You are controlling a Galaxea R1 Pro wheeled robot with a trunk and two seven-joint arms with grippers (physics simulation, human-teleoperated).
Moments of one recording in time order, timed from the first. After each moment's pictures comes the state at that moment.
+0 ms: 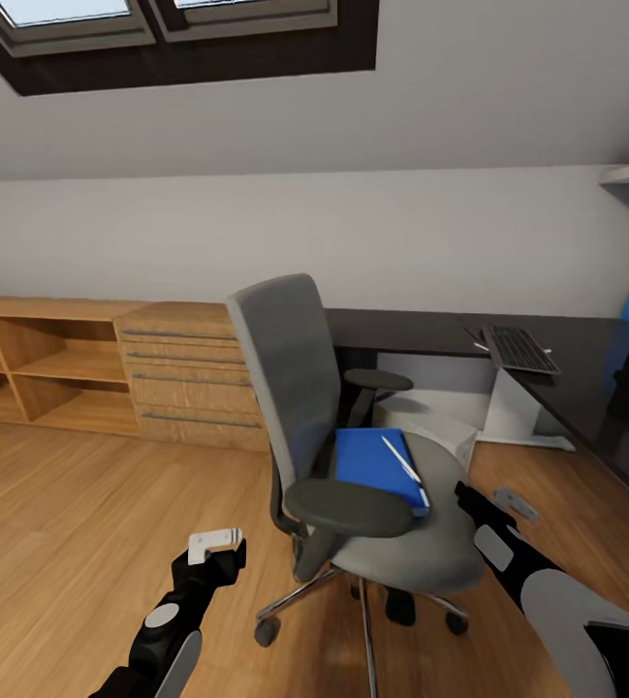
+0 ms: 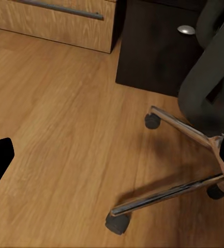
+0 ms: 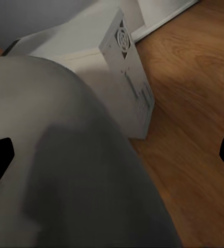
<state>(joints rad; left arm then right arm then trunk) -0.17 0.03 -0.29 -1.36 0.33 0.33 0.36 -0.82 -0.13 -0.10 -0.21 -0.56 -0.22 -0.09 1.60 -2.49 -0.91</state>
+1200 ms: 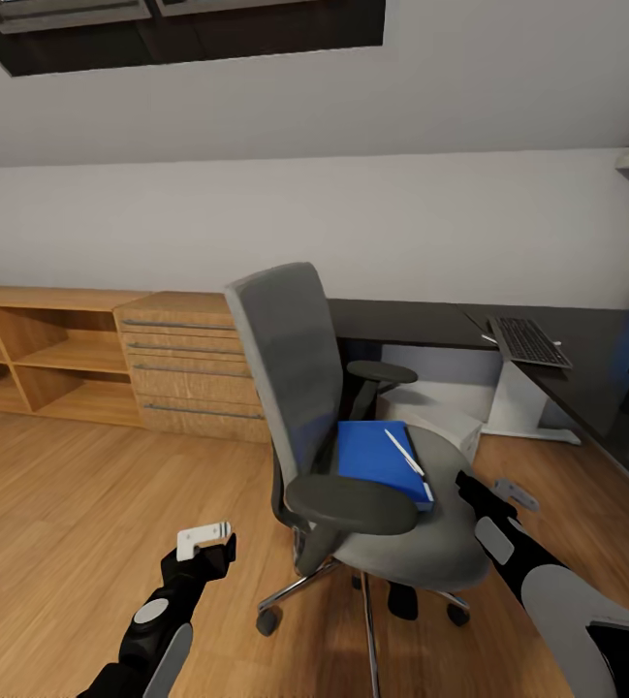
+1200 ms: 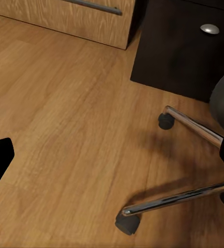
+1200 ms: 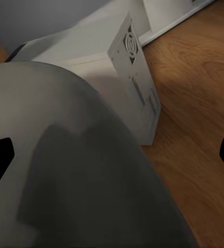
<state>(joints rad) -0.17 0.03 -0.23 -1.37 0.33 0.33 0.36 -0.82 -0.13 -0.11 -0.26 -0.55 -0.22 -0.09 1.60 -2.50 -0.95</state>
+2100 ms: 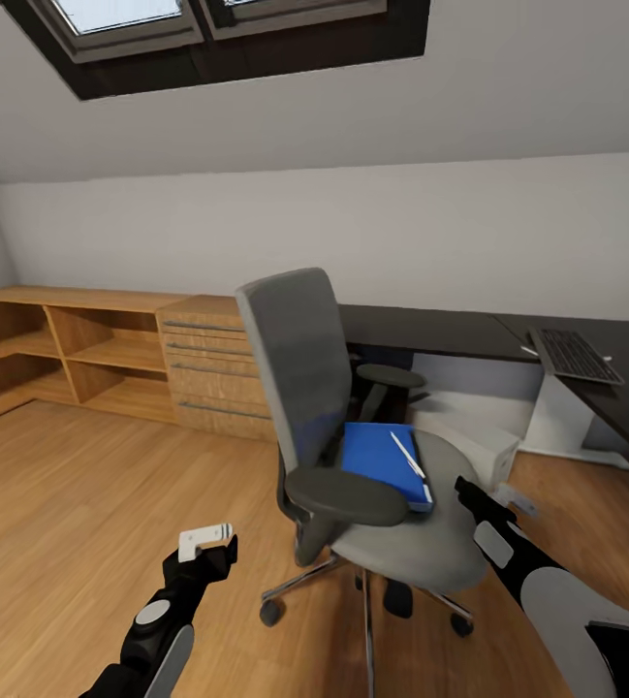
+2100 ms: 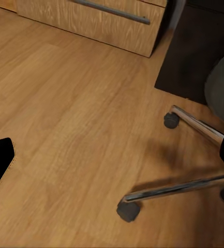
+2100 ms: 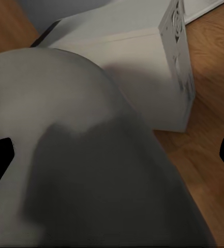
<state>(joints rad) -0.17 0.02 -0.24 -1.36 0.33 0.33 0.36 -0.82 -0.13 -0.11 -0.23 -0.55 -0.22 -0.09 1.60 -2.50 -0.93</state>
